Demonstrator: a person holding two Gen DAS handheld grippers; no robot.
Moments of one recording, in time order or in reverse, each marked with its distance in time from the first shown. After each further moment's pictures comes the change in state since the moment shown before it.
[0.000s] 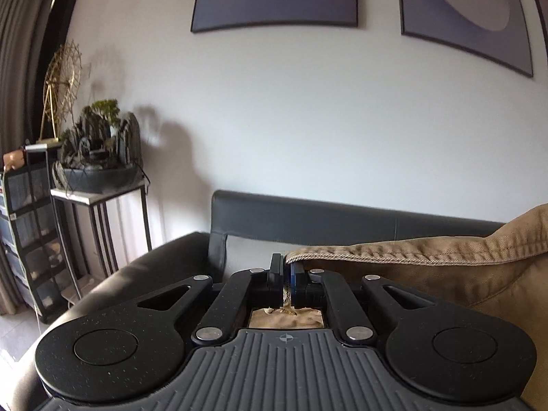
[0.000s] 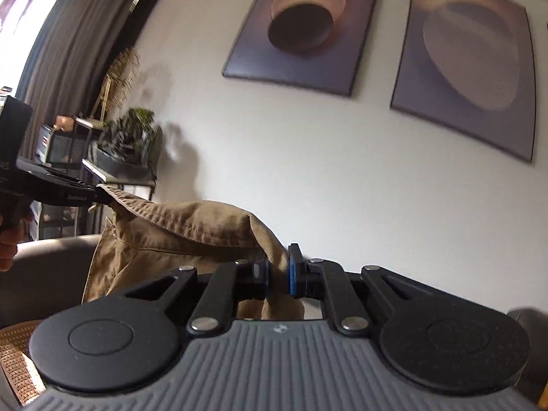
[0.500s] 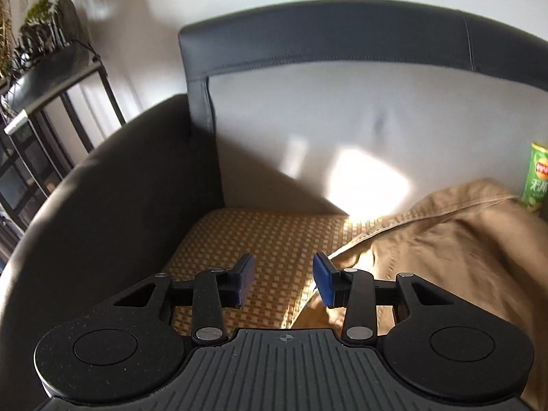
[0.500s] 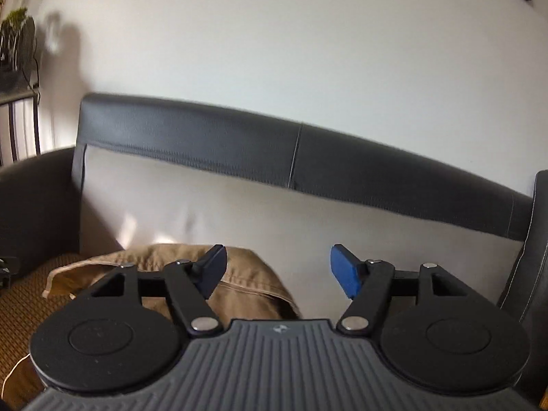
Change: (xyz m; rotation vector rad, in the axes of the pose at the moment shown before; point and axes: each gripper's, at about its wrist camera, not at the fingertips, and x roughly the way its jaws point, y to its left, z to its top) left arm 0.278 -0.014 -0.161 0.182 0.485 0.097; right arm 0.290 -0.007 -0.180 0.183 0.378 -0.226
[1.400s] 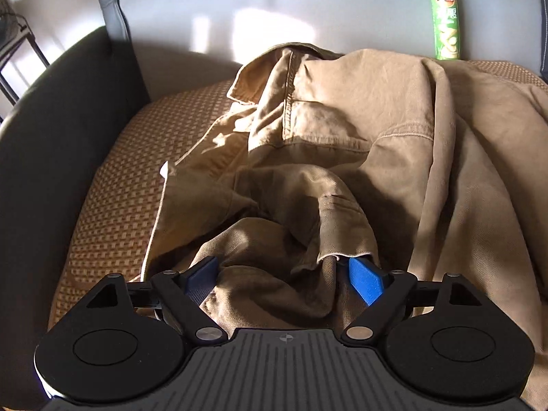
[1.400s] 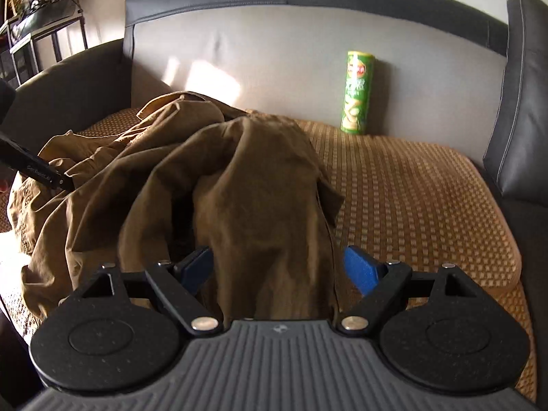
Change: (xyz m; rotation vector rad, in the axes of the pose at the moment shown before) left arm -0.038 -0.079 -0.180 0.242 0.213 -0.134; right arm -0.174 -0.078 -0.261 0.150 0.310 0.177
